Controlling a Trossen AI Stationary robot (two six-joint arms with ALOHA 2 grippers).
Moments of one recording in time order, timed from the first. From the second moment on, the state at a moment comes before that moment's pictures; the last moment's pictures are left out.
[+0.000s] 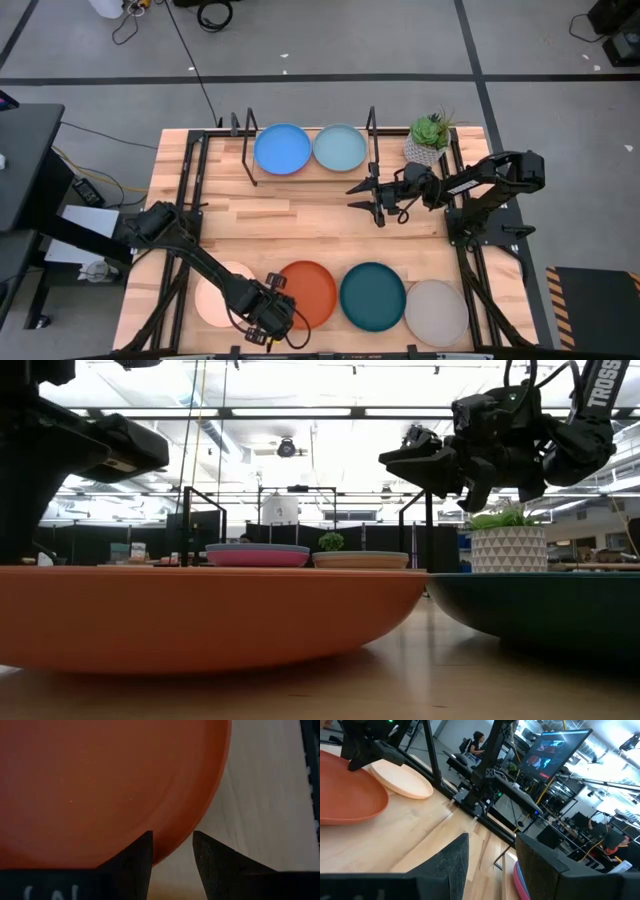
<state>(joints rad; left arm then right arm) -0.69 1.95 1.34 -0.72 -0.08 -0.37 -0.29 1.50 0.33 1.19 -0.45 -0.67</state>
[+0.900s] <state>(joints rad) -0.69 1.95 1.34 -0.73 -0.14 -0.37 -0.30 1.50 0.33 1.19 -0.44 -0.65</state>
